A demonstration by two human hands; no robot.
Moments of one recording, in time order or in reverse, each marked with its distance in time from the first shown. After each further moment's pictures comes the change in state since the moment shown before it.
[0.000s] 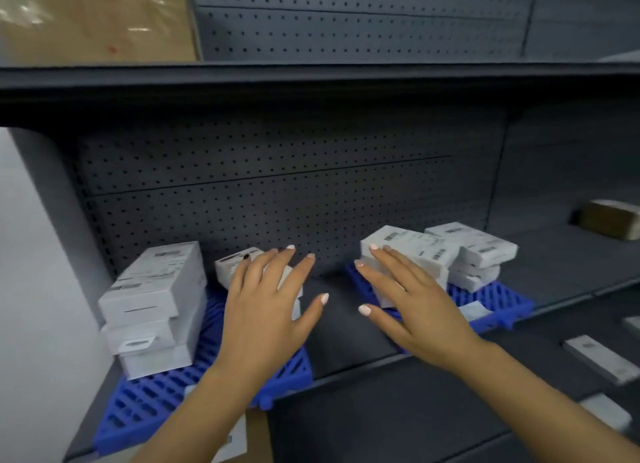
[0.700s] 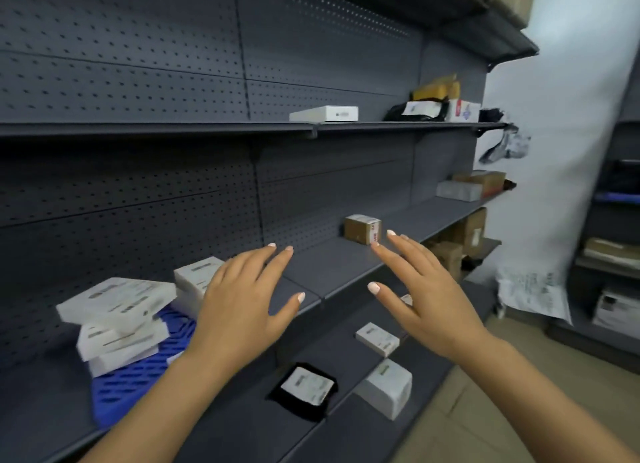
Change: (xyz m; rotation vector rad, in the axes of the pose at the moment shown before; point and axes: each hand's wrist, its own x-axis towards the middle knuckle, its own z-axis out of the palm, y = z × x) left_hand 0.120 0.389 0.060 -0.267 -0.056 0.303; right_hand -0.247 0.233 -0.288 -0.261 0.128 0.457
